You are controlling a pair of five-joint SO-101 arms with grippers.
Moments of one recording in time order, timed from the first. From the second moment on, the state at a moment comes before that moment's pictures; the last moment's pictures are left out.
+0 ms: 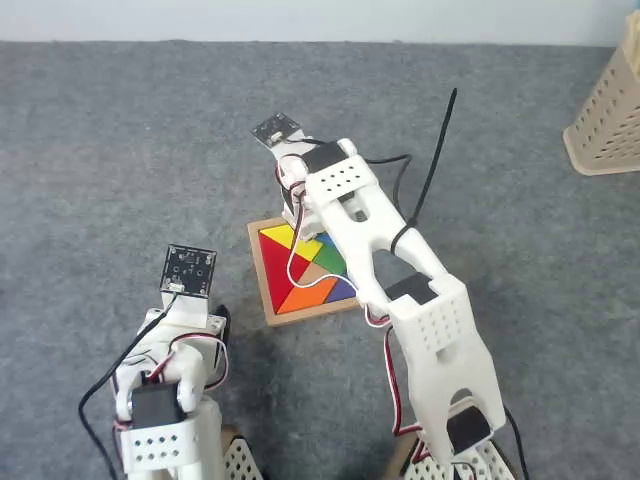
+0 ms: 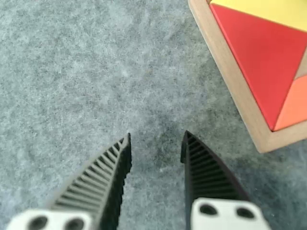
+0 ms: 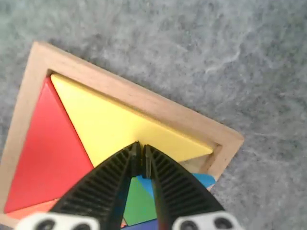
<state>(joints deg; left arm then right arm) -14.1 -103.3 97.3 72.0 -11.1 -33.8 42.5 -30.6 78.0 9.7</state>
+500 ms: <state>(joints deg) -14.1 -103.3 97.3 72.0 -11.1 -34.7 28.3 -8.6 69.4 11.7</state>
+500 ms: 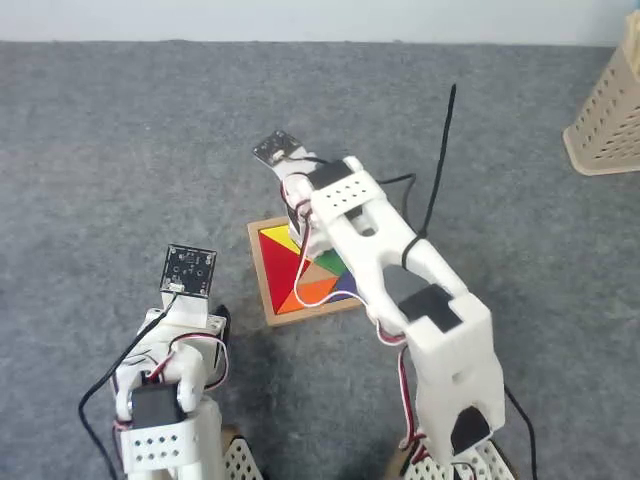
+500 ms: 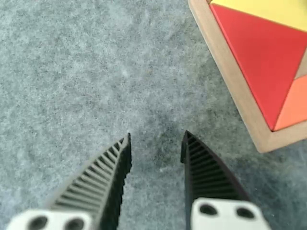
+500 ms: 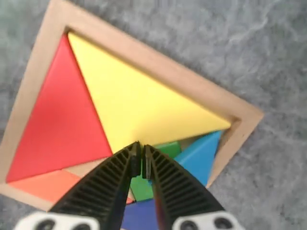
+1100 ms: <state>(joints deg) -14.1 -103.3 97.3 72.0 -11.1 -29.6 17.4 0.4 67.6 11.8</state>
